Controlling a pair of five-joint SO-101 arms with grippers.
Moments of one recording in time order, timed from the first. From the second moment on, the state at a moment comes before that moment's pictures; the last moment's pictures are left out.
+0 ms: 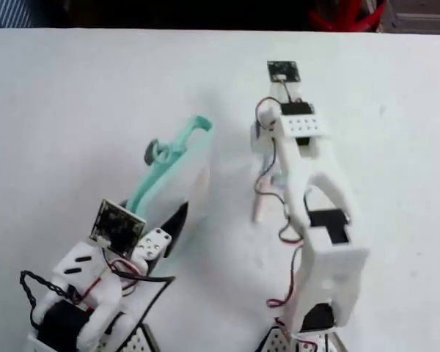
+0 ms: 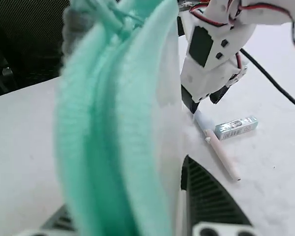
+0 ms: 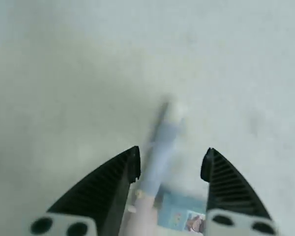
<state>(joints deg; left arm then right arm) 20.9 -104.7 74.6 63.5 -5.1 -10.1 25.9 -6.2 63.0 -0.3</state>
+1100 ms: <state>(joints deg) 20.9 -104.7 74.6 63.3 -5.1 -17.9 -2.6 -37.2 95.9 -0.4</state>
